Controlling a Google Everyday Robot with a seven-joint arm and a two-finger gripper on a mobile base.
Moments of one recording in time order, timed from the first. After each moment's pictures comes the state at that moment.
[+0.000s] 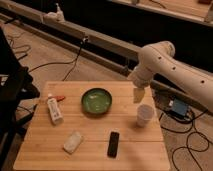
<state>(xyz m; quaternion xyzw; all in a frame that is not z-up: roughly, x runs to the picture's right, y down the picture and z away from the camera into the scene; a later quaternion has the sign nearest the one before) 0.155 0.010 0.720 -0.24 -0.10 -0.02 0.96</state>
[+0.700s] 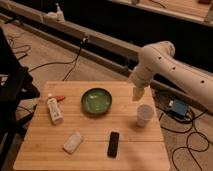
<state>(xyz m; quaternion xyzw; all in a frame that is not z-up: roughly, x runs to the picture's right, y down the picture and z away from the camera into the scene) 0.155 0.010 0.720 -0.24 -0.10 -0.02 0.96</state>
